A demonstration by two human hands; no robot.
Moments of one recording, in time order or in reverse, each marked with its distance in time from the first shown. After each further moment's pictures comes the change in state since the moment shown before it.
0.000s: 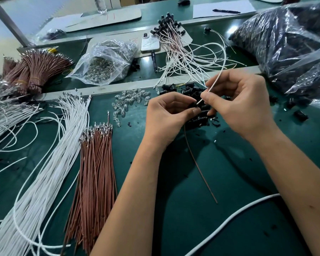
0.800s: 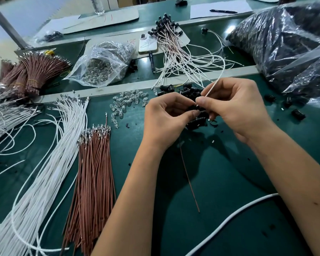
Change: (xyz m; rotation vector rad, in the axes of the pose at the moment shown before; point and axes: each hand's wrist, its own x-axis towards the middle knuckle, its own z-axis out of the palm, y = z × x) left_hand -0.004 0.009 0.001 0.141 -0.016 0.057; right_hand -0.001 0.002 0.001 0.162 -0.045 0.201
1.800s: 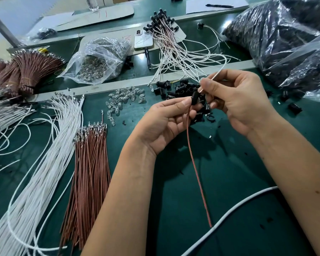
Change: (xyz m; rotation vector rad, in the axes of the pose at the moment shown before) left_hand 0.001 0.008 -0.004 -0.781 -0.218 -0.604; right_hand 0.001 -0.010 -0.004 0.298 0.023 0.158
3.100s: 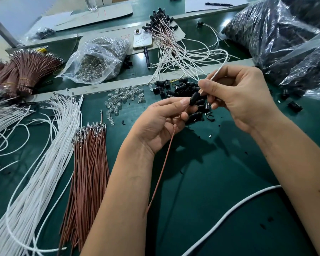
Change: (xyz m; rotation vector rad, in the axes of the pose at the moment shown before) left_hand -0.004 0.003 0.002 0.030 0.054 -0.020; right_hand 0.000 -0.003 -0.003 -0.121 -0.021 -0.079
